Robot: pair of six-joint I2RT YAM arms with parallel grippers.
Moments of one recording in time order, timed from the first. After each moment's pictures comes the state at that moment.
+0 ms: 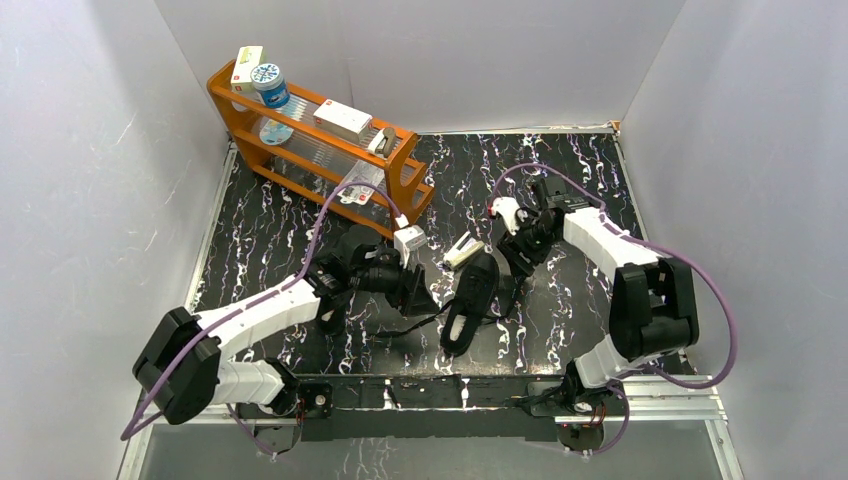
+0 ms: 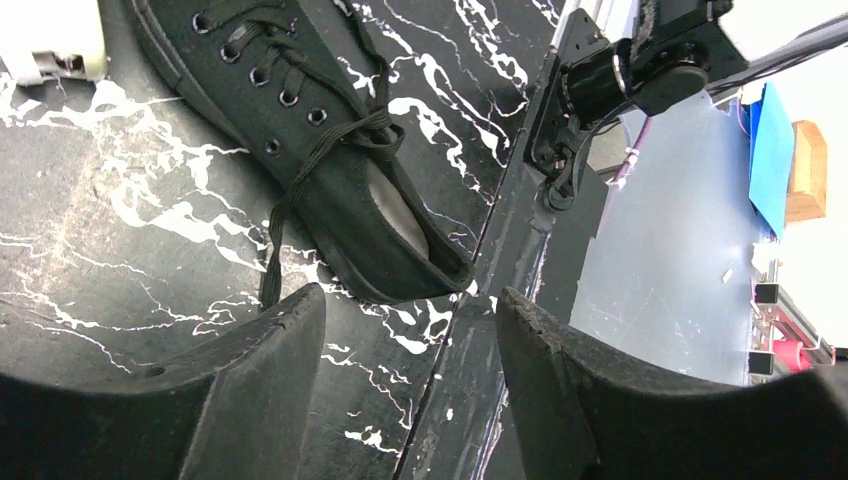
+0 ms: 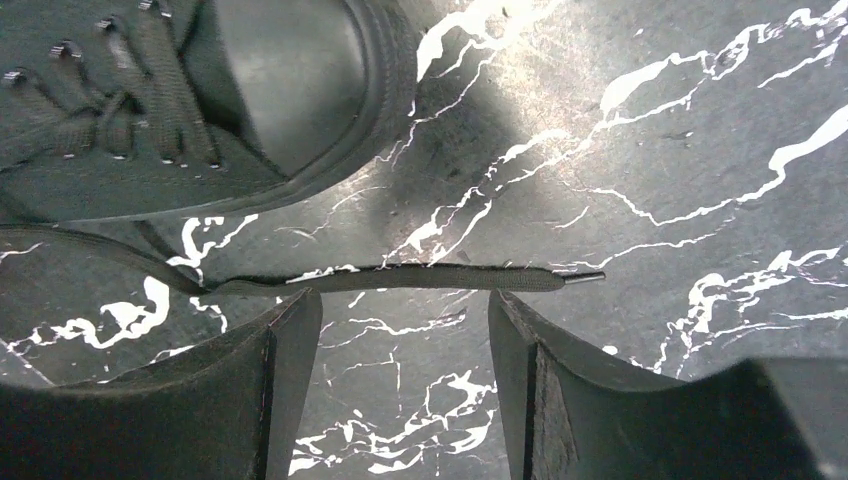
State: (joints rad) left arm -0.76 1.26 0.70 0.00 0.62 -0.30; right arm 0.24 1.52 1.05 -0.77 -0.39 -0.71
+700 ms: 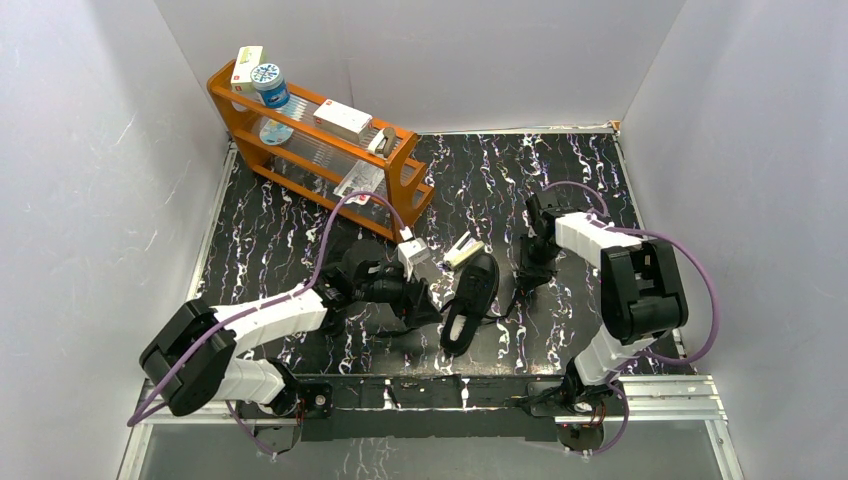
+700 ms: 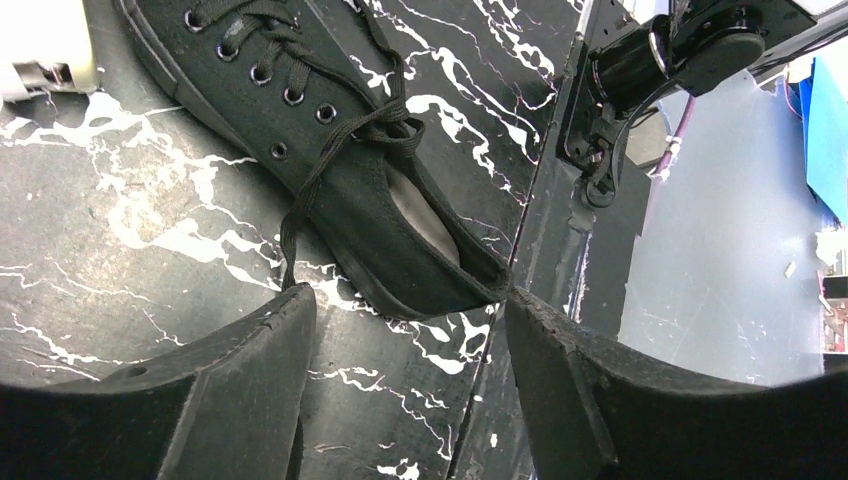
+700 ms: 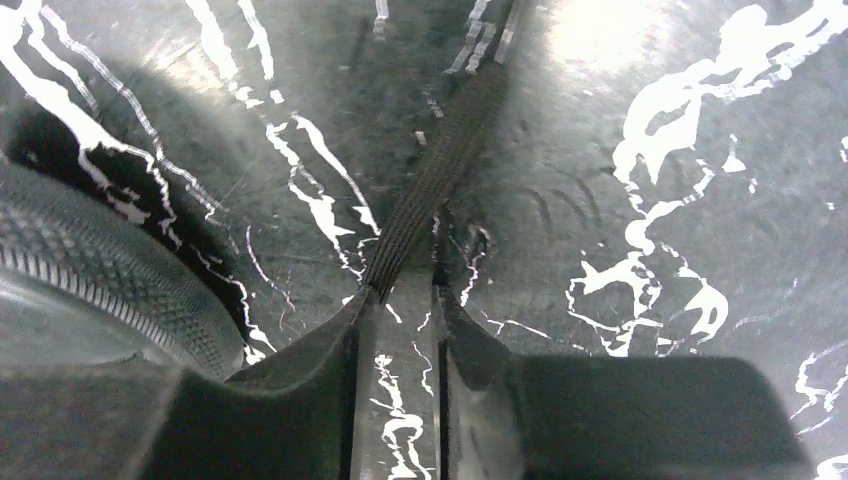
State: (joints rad) left arm -0.80 1.30 0.58 0.22 0.59 -0.26; right arm 0.24 1.65 0.97 -0.72 -0.09 0.31
